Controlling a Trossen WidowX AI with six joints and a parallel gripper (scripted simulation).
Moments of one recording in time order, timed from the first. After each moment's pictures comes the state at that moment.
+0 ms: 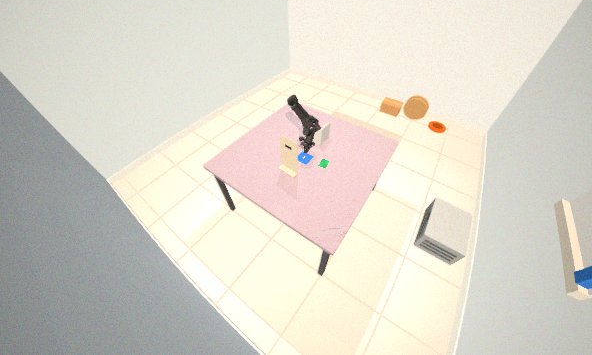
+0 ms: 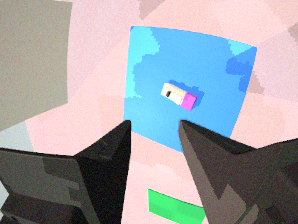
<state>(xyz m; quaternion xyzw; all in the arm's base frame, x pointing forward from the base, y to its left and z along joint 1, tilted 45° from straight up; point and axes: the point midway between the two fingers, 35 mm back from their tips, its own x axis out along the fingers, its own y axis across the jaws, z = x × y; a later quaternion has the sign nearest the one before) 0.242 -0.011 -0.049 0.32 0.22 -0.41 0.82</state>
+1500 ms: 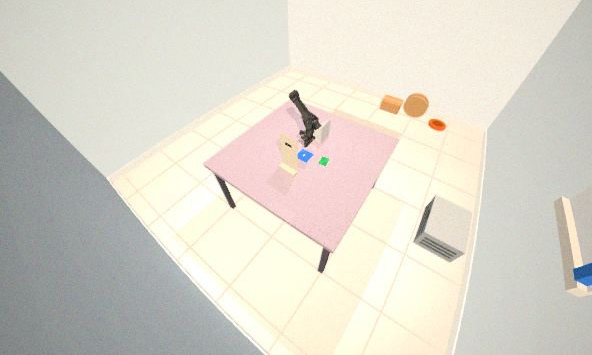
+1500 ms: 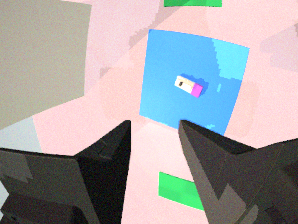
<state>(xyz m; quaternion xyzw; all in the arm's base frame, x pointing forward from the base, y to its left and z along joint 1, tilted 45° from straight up) 0.240 0.020 -0.021 0.32 0.22 -0.42 0.82</state>
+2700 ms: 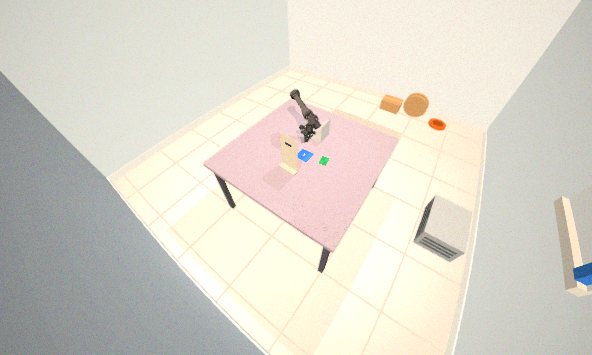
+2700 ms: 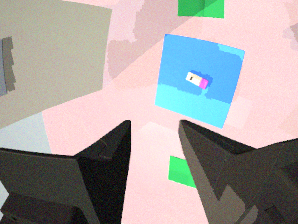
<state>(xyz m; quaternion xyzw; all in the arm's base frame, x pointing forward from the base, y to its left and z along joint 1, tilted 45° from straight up) 0.240 0.056 0.016 0.32 0.22 -0.41 0.82</state>
